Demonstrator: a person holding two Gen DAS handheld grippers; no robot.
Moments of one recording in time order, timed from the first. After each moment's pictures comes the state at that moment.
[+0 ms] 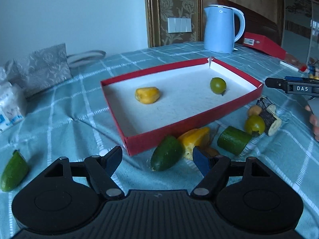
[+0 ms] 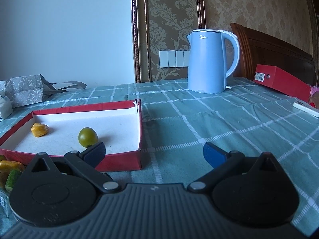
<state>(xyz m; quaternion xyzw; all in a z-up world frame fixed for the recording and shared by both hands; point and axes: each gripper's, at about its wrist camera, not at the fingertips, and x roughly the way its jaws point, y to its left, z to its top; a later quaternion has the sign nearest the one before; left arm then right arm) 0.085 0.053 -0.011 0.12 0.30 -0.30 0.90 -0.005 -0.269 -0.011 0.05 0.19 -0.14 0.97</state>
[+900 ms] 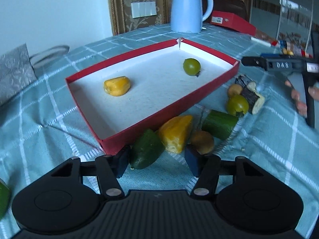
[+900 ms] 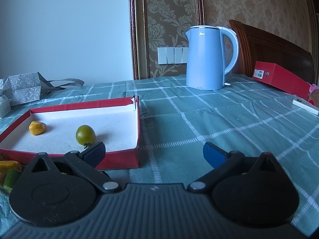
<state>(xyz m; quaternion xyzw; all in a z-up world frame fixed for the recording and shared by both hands) 0.100 0.039 -0.018 0.17 0.33 -0.39 0.84 -0.003 -0.270 -0.011 0.05 0.20 -0.14 0.97</state>
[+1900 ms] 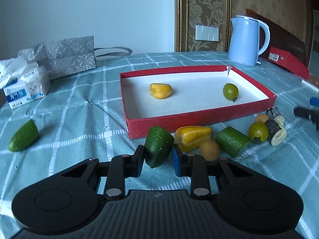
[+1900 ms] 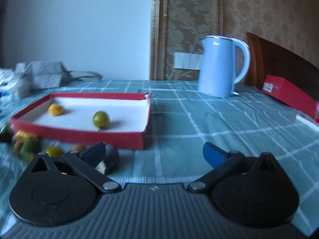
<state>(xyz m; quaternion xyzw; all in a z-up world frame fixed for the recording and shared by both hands) 0.047 0.044 -0.018 0.07 0.29 -0.21 0.93 -0.048 -0.261 -0.009 -0.01 0.20 -0.08 0.98</state>
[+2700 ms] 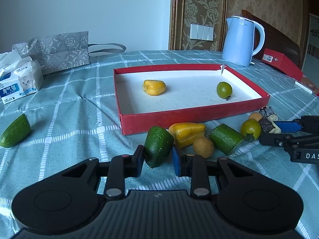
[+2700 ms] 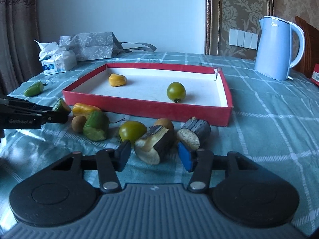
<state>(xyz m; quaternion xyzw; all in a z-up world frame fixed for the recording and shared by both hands) 0.050 0.045 -0.022 0.06 0.30 -0.23 0.92 -0.028 -0.191 -0.020 0.01 0.28 0.04 0.96</state>
